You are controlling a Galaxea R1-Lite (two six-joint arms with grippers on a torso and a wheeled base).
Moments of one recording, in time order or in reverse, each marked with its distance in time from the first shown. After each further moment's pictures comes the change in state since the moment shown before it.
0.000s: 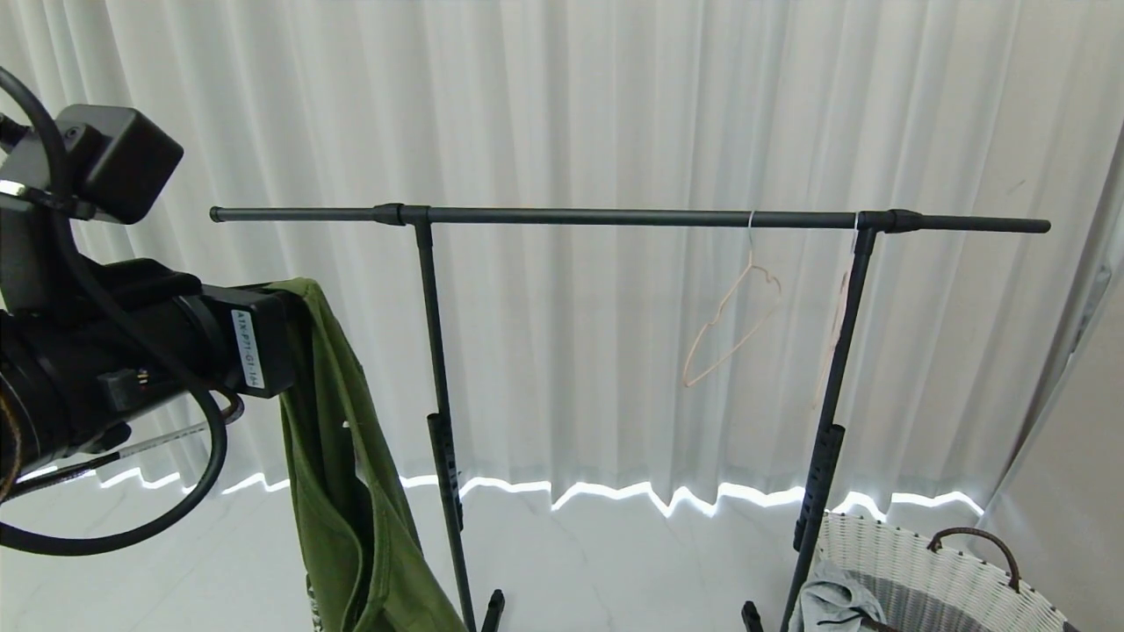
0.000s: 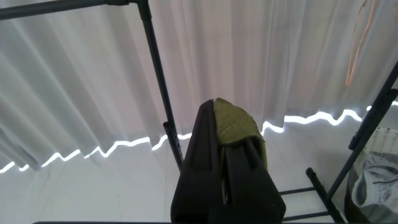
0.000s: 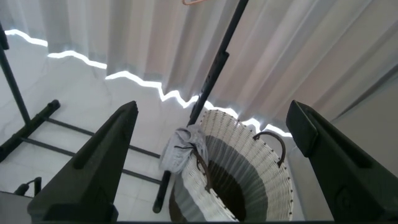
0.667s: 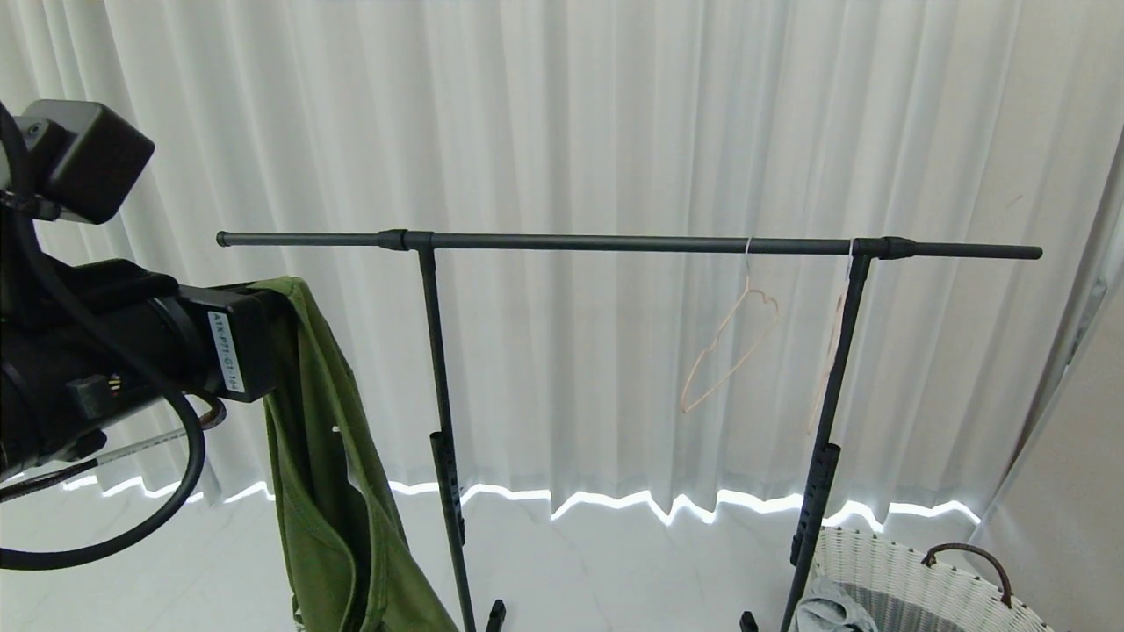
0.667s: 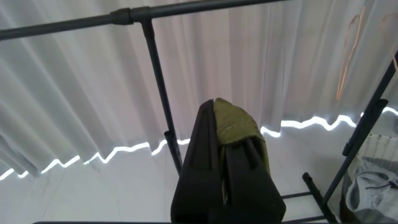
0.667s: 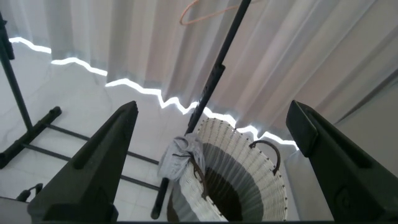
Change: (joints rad) left arm 0.003 -0.029 0.012 0.000 -0.007 0.002; right arm 0.005 -0.038 0.018 0.000 -0.002 0.001
